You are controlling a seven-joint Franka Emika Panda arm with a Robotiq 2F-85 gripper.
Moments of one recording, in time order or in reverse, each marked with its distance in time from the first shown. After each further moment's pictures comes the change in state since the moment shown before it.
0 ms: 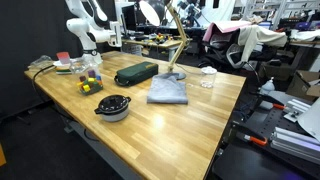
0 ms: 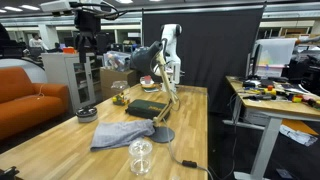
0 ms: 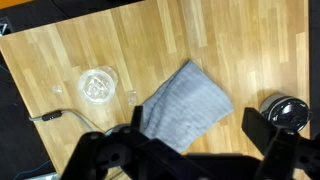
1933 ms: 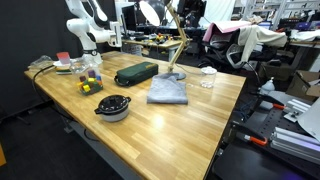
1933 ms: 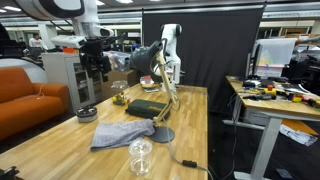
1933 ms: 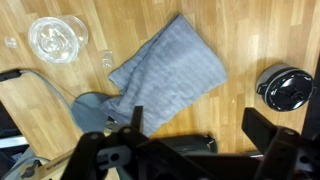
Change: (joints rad) arm 0.037 0.100 0.065 -0.146 0.040 0.447 0.005
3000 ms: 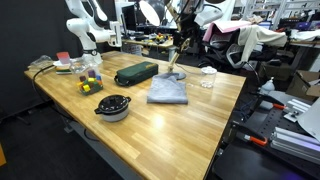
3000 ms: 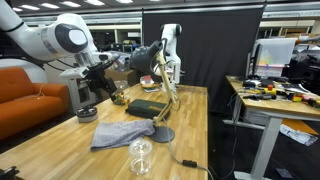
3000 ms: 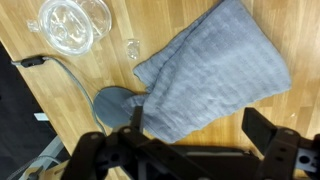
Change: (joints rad) arm -0.019 0.204 0.042 -0.079 -0.462 0.331 0.396
